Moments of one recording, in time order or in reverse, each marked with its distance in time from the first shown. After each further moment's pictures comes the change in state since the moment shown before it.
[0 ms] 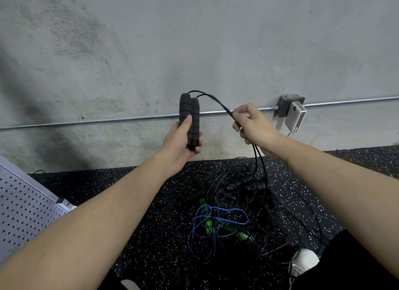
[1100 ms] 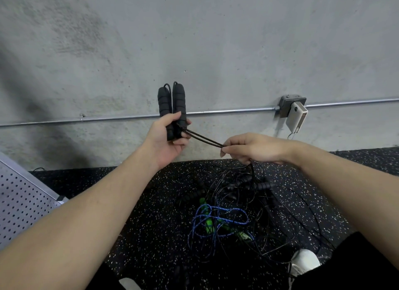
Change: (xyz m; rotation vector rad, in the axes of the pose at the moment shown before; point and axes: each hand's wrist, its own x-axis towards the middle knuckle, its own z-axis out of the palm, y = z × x) left_hand -0.004 0.029 -0.025 -0.239 -0.121 -0.110; right_hand -0.021 0.007 -0.011 -0.348 -0.673 -0.002
